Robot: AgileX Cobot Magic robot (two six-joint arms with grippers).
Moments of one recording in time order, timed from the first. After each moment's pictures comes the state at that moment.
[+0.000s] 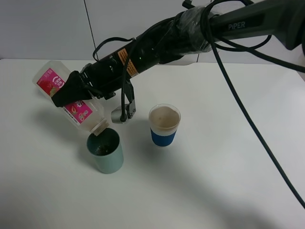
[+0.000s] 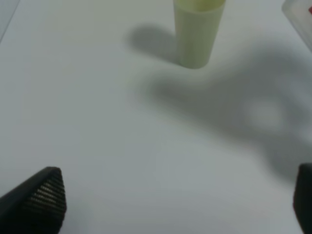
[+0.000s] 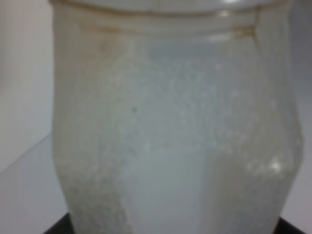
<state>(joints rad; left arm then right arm) 0.04 -0.01 -0.51 -0.02 1.05 0.02 0.71 2.18 -1.58 -1.75 -1.05 -1.28</state>
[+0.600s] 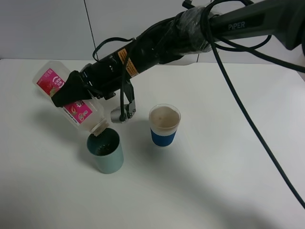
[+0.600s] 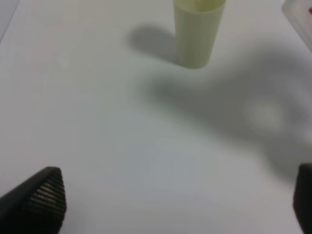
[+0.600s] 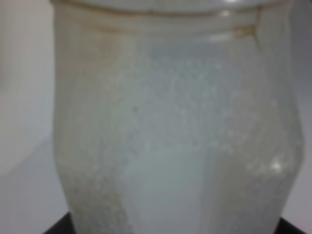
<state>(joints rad) 0.04 -0.01 -0.51 -0.02 1.05 0.02 0.71 2.18 -1.58 -1.75 -1.05 -1.25</state>
